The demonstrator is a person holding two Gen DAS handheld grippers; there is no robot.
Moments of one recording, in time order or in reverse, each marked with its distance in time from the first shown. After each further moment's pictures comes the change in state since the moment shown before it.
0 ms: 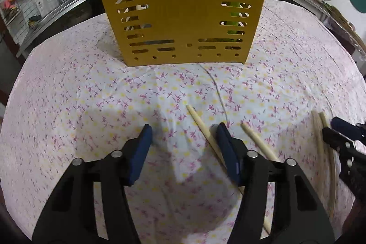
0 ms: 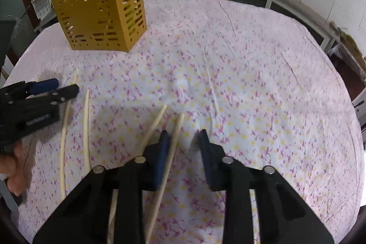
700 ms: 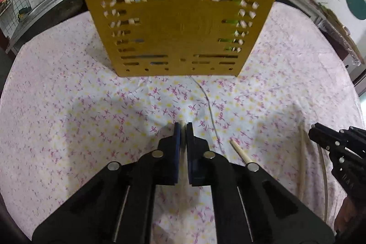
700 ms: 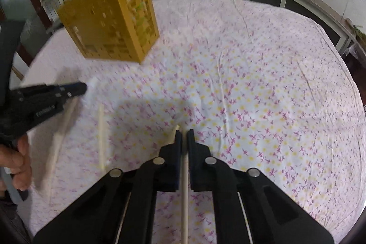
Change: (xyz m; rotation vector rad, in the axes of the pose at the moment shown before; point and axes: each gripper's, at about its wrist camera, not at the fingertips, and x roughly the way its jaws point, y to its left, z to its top) left arm 0.002 0.023 0.047 -0.039 0.061 -0.087; right arm -0.015 -0.007 0.036 0.026 0.001 0.142
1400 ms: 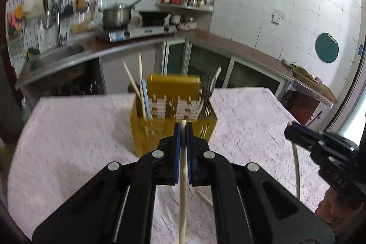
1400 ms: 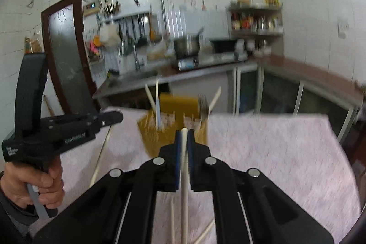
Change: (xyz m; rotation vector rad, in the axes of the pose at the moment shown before) left arm -0.174 0.001 0.015 0.002 -0.485 -0.077; right arm -0.145 0.054 0.054 -0.136 -0.580 0.138
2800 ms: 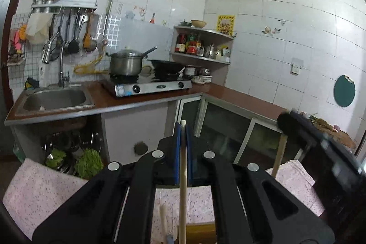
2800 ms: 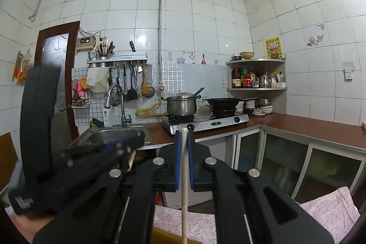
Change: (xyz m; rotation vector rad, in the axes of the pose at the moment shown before) left arm 0.141 0.052 0.145 -0.063 -0.316 0.043; right arm 0.175 0.015 0.114 -0.058 -0.330 -0.038
